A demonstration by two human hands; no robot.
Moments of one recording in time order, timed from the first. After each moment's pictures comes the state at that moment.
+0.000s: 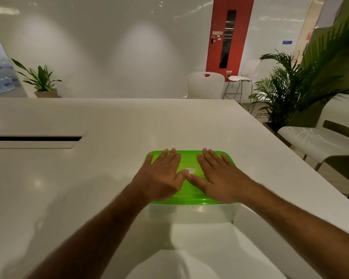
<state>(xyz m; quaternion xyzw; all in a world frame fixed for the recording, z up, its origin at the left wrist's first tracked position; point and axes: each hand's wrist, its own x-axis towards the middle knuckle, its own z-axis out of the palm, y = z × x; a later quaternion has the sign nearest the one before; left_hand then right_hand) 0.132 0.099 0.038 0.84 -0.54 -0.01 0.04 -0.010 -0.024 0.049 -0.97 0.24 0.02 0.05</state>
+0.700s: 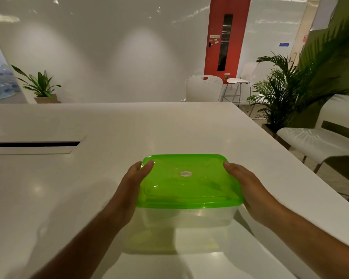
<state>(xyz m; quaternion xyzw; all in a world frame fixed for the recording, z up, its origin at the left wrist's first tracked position) 0.153 0.134 0.013 0.63 -0.23 -0.32 0.67 -0.050 -0.057 0.019 -0.61 0.34 -0.26 0.67</state>
